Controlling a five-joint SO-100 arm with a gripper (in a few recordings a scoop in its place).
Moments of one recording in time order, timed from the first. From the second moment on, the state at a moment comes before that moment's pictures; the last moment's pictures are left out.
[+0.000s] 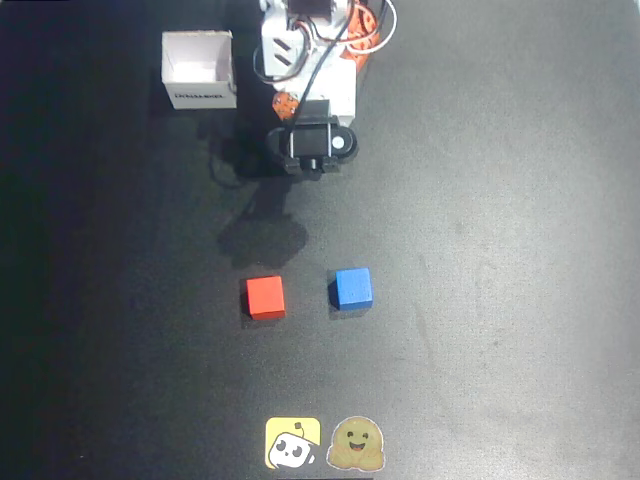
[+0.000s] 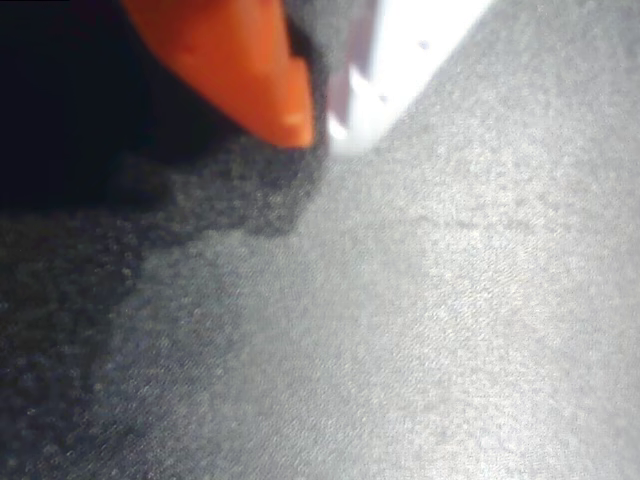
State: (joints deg) arm 3.4 182.9 169.5 76.9 89.3
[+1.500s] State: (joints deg) arm 4.9 136.8 134.9 72.2 88.7
